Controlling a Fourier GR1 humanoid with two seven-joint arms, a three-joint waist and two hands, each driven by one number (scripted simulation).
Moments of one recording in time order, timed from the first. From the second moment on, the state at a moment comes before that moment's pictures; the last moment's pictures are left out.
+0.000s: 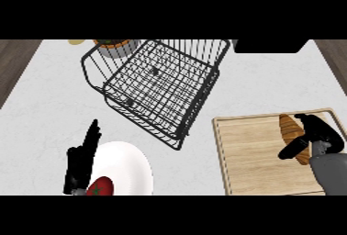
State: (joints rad) left arm 0.07 0.11 -0.11 -1.38 -0.04 0.23 0.02; right arm -0.24 -0.40 0.04 -1.31 0.60 0.31 0.90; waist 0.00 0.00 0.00
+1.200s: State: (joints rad) left arm 0.10 0.11 -0.08 -1.41 -0.05 0.20 0.04; right arm -0.09 -0.06 0.55 -1.58 1.06 0.10 1.00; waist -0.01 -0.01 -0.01
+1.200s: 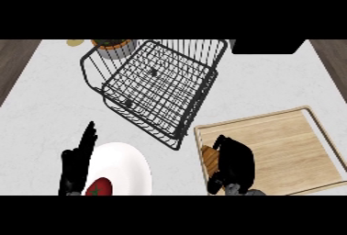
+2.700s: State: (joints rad) left arm 0.09 0.11 -0.09 -1.41 -0.06 0.18 0.04; right arm -0.53 -0.01 0.60 -2.18 1.32 0.22 1.21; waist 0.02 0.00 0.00
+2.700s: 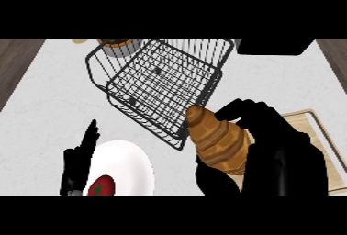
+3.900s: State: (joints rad) left arm 0.07 0.10 -0.08 -1.41 -0.07 0.18 0.04; right arm -1.01 -0.01 0.30 -1.31 1.01 0.04 1.12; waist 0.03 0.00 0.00
